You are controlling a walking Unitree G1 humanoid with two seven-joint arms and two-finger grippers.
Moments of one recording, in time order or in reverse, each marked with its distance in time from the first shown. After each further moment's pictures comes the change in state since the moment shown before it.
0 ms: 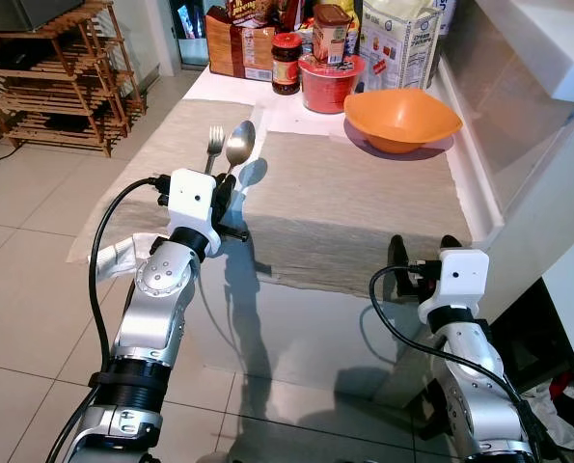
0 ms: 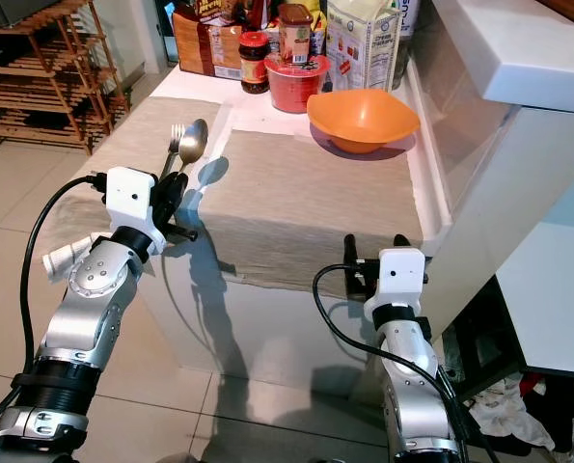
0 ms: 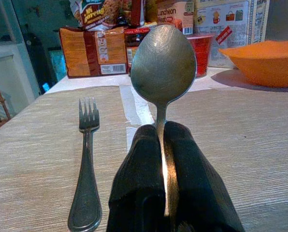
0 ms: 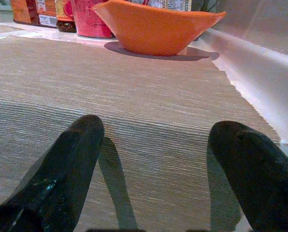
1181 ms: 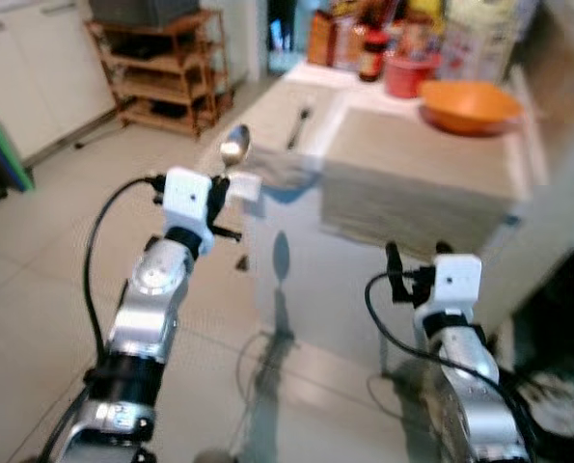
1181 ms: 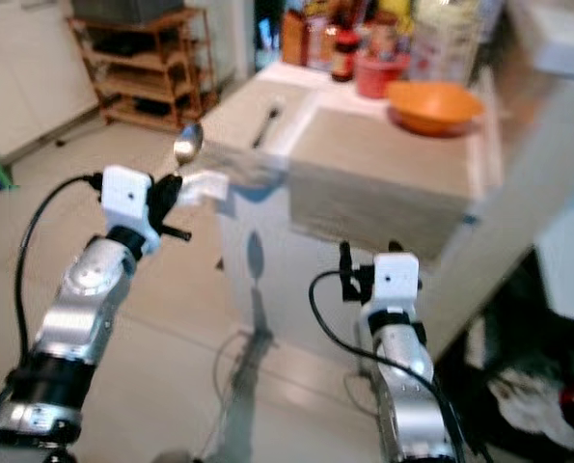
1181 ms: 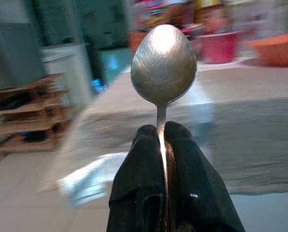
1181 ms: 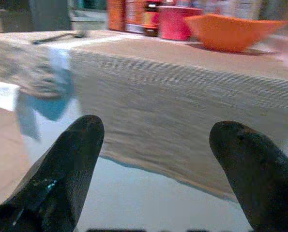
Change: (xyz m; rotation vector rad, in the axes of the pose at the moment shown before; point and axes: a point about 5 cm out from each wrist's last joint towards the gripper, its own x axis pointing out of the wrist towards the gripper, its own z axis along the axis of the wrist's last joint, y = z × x) left arm 0.003 0.001 -0.003 0.013 0.020 -0.026; right arm -0.004 0.001 -0.007 -0.002 0.031 0.013
